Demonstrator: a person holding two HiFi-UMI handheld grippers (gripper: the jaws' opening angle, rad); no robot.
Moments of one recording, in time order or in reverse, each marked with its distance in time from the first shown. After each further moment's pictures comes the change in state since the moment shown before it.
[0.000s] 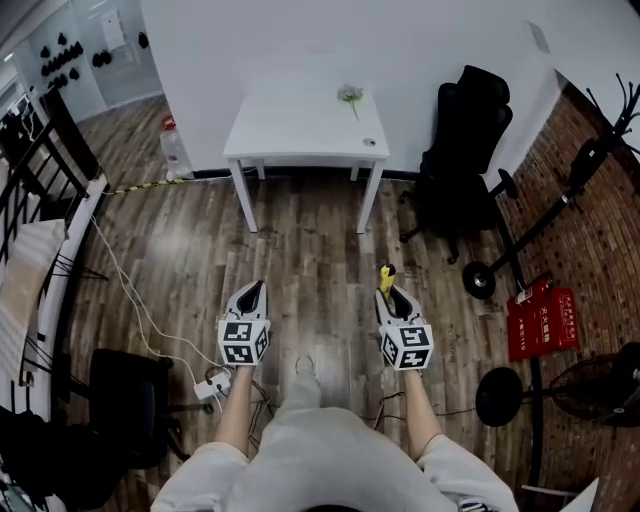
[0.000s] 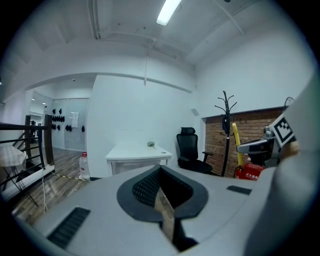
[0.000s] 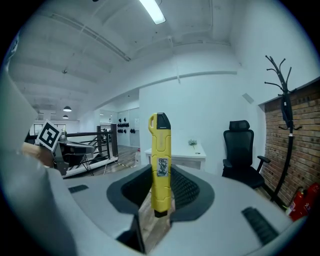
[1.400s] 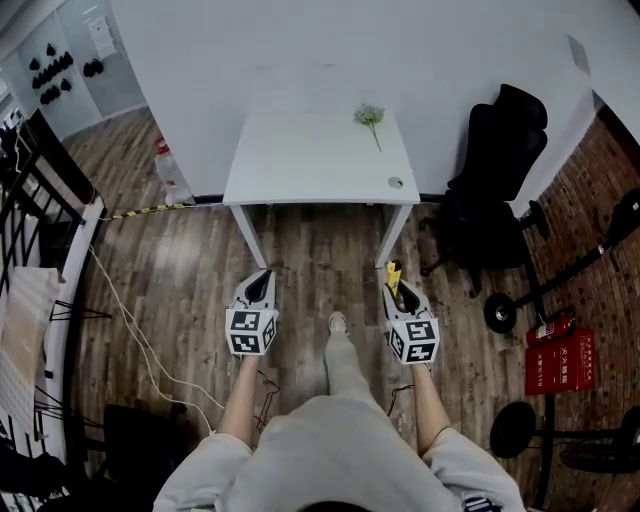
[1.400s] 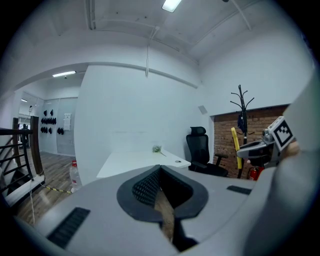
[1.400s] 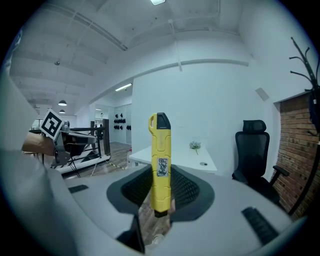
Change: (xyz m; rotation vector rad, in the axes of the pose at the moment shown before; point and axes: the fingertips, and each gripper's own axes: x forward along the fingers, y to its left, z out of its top) left arm 0.302 0.154 0.100 0.040 0.000 -0.037; right arm 0.320 -0.084 0.084 -0.033 0.033 -0.013
